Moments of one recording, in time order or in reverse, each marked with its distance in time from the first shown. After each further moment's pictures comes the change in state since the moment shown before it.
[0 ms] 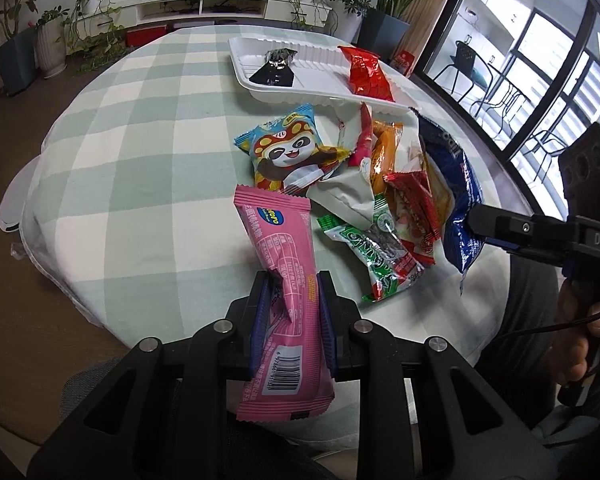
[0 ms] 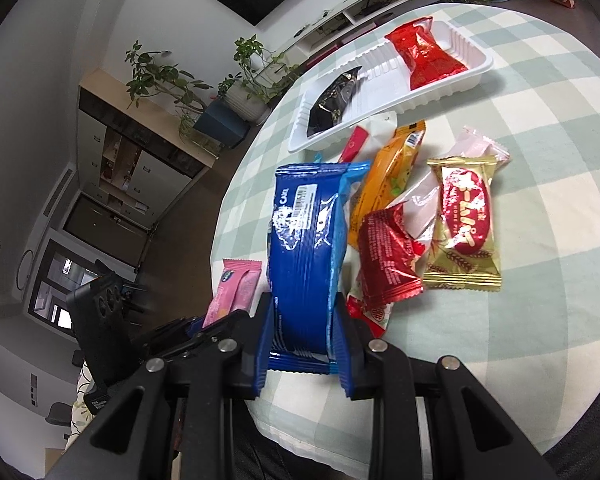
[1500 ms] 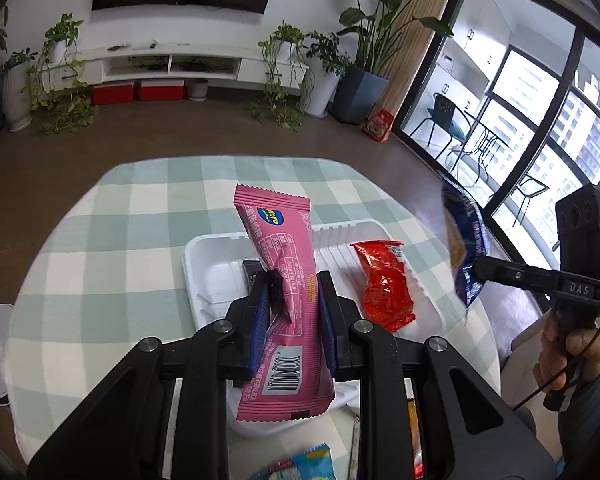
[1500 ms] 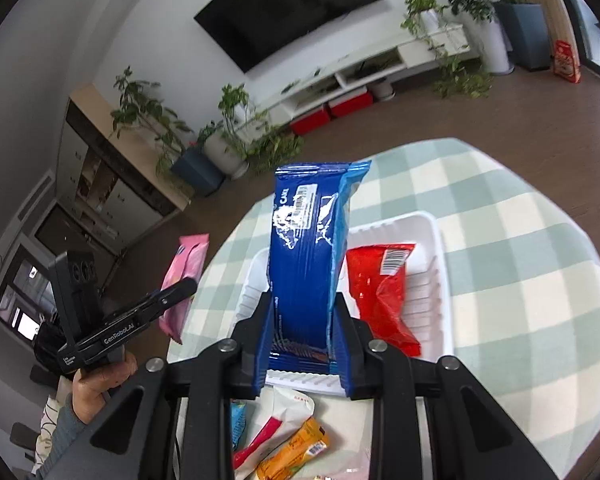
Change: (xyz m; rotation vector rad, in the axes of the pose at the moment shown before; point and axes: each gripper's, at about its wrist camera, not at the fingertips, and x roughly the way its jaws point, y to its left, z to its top) left arm 0.078 0.020 0.305 0.029 -0.161 -0.113; right arm -0.008 -0.040 0.238 -0.111 -0.138 -0.127
